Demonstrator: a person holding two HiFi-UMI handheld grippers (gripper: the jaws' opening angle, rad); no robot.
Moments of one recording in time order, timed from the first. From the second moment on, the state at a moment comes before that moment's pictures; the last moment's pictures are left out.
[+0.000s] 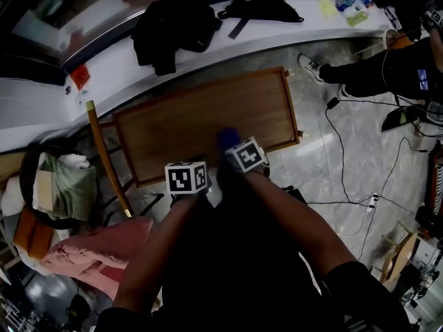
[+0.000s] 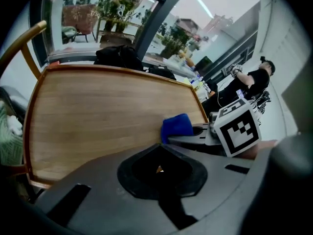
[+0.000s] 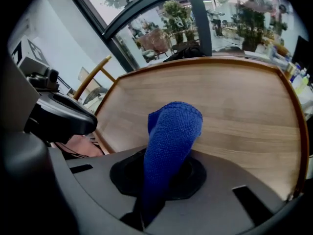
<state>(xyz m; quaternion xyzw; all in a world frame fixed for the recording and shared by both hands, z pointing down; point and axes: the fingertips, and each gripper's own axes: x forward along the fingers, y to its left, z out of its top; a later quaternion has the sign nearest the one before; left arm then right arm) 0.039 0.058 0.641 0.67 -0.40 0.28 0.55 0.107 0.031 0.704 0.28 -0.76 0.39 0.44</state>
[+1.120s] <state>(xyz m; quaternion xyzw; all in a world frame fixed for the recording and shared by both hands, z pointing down) 0.169 0.006 0.637 0.71 -0.36 0.27 0.54 0.313 -0.015 0.690 0.42 -0.69 0.37 0.47</state>
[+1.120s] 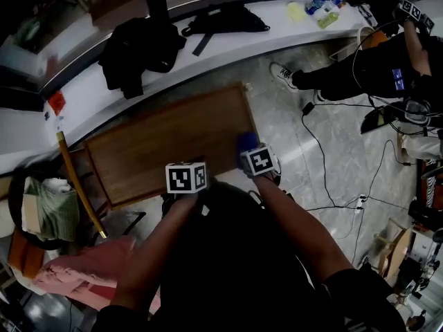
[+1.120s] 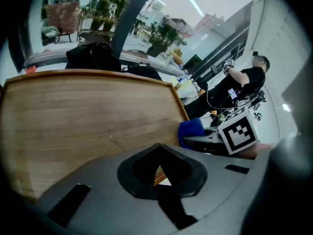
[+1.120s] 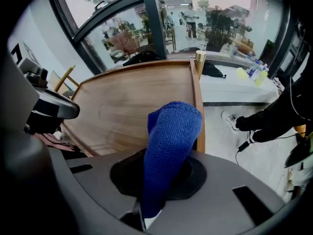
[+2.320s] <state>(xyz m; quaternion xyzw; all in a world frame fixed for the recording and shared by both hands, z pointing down) -0.104 0.008 0.378 0.83 -0.46 -0.07 0.32 -0.044 -0.016 0.372 0.12 -0.96 0.27 -0.03</state>
